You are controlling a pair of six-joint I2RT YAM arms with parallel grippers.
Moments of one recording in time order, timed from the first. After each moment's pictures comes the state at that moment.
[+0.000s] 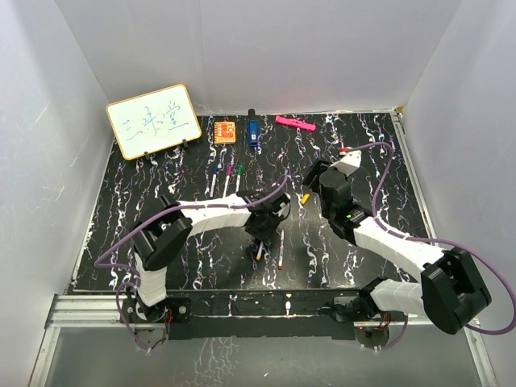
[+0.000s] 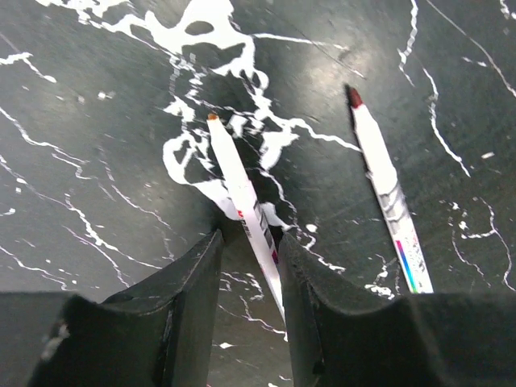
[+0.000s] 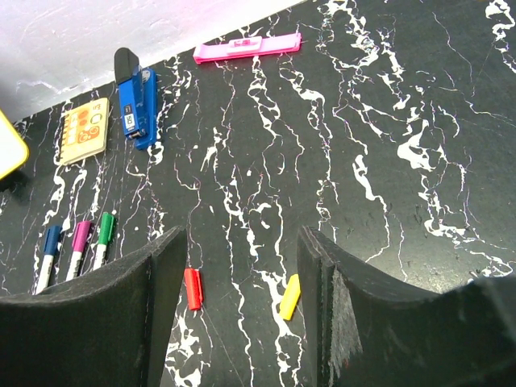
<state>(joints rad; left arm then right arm) -0.97 1.89 1.24 -0.61 -0.10 -0.34 0.55 1.20 0.64 0.29 0.60 0.50</state>
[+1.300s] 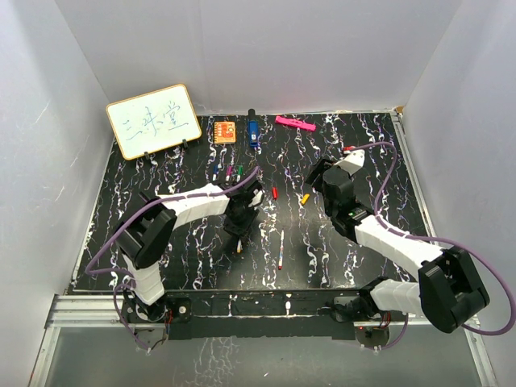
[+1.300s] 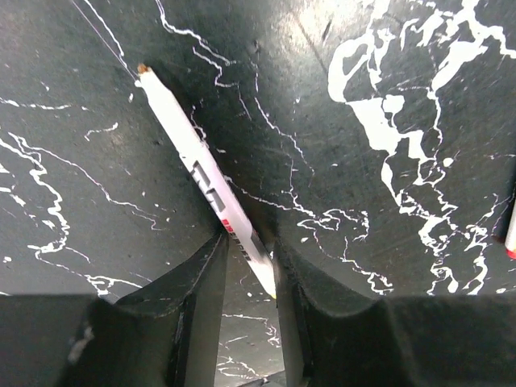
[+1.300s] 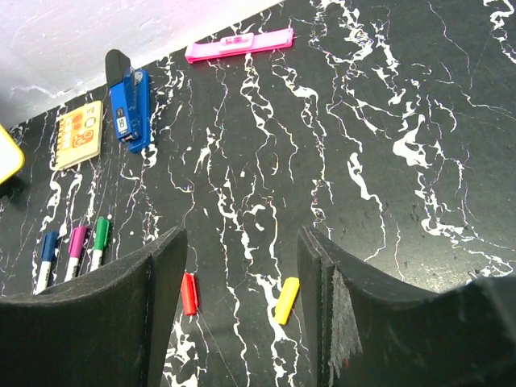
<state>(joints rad) -0.77 1.82 1.14 -0.71 0.07 -0.27 0.51 1.21 0.64 0.29 0.56 0.53</state>
